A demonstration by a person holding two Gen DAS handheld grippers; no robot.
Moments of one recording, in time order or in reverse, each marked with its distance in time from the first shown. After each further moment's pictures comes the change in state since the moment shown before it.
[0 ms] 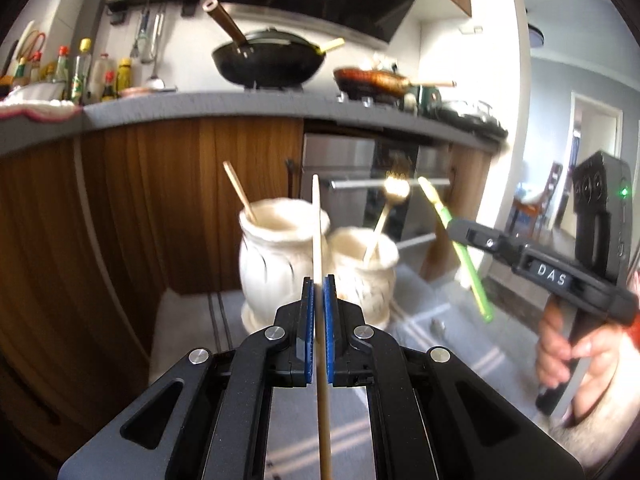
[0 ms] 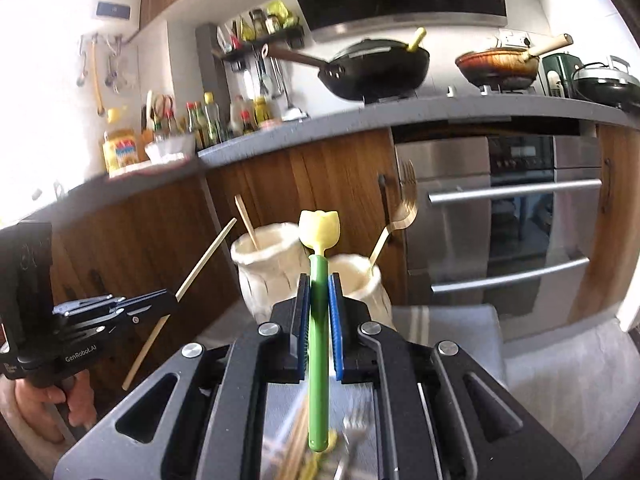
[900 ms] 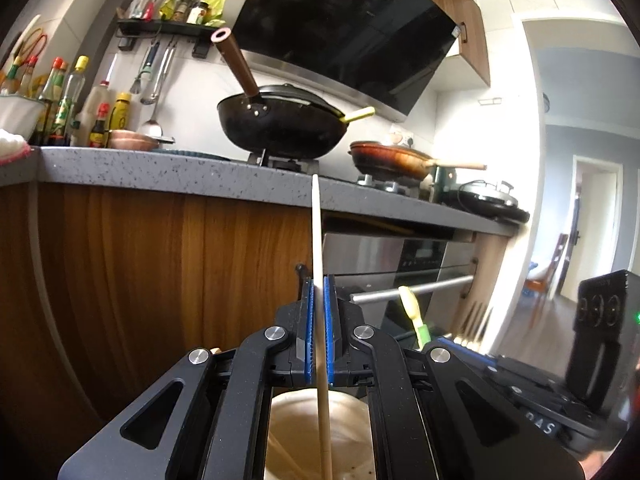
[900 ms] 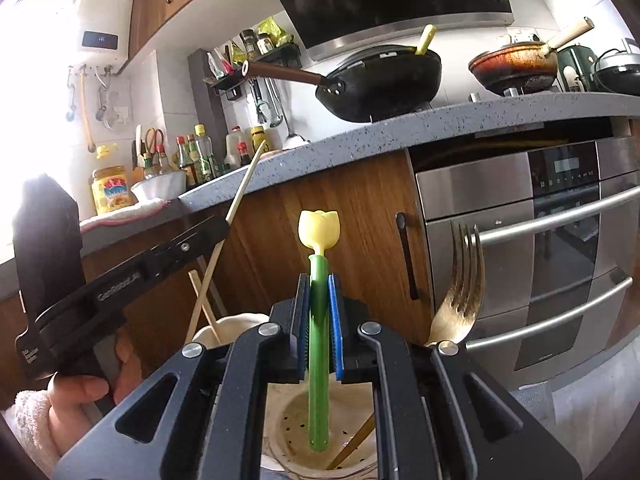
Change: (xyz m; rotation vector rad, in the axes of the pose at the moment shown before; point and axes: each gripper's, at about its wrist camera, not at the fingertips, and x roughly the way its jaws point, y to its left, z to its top) left arm 0.118 0.041 0.084 -0.079 -0.255 -0.022; right arm 0.101 -0.027 0.029 0.040 -0.081 0.047
